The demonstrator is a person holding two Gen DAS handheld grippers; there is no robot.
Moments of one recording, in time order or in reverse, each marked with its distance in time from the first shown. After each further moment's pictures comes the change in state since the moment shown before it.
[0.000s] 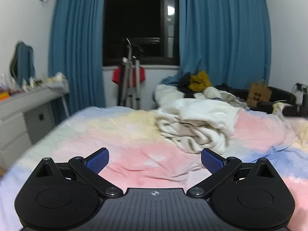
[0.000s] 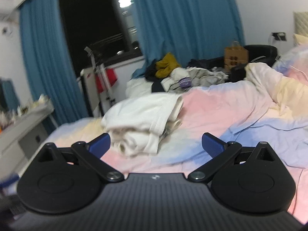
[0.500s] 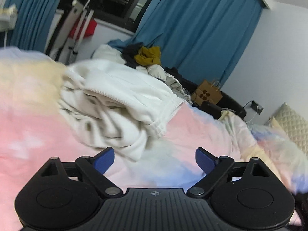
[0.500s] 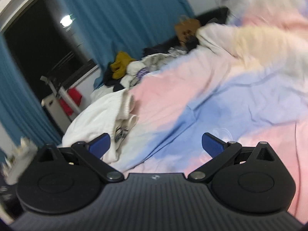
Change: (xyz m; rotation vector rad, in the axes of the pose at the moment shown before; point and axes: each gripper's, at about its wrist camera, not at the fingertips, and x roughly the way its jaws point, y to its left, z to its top) left arm 0.190 -0.099 0.010 -0.297 0.186 -0.432; right arm 0.043 -0.111 -0.037 0.356 0.031 -0.145
